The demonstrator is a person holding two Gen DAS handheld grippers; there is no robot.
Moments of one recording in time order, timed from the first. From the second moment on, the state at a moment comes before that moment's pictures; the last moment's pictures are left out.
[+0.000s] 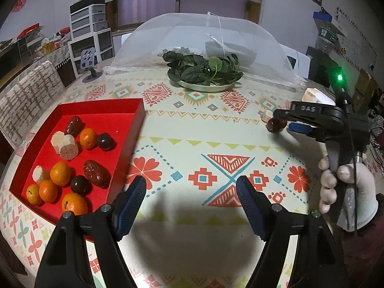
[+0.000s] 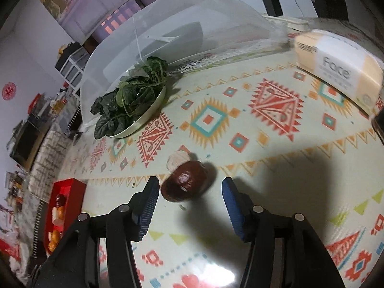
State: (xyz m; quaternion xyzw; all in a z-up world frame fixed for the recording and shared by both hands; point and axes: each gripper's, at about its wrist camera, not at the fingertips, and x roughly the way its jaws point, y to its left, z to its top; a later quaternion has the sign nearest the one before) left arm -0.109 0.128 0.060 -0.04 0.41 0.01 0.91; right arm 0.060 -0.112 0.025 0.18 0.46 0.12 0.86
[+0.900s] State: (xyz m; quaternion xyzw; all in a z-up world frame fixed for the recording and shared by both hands) left arm -0.005 0.065 0.055 -0.11 0.44 -0.09 0.89; right arm 0.014 -0.177 0.029 0.13 0.44 0.07 0.88
